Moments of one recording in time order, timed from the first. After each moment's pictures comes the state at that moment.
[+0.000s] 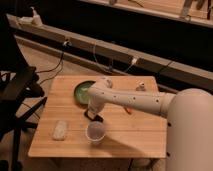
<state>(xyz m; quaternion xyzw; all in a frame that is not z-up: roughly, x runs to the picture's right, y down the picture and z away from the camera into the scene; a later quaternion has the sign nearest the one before) -0.050 0.145 0.853 -0.31 0.01 0.34 0.89</state>
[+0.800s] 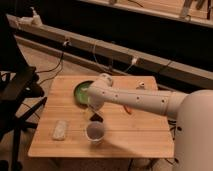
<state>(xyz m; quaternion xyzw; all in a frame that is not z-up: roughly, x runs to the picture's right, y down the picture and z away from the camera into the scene) -0.063 0.137 0.845 -0.29 -0.01 0.33 0.90</state>
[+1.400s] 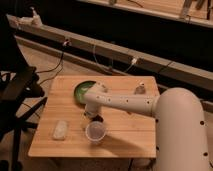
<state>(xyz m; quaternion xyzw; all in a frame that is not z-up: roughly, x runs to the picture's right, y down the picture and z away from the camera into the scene) -0.079 0.190 0.891 -0.35 0.02 0.32 0.88</state>
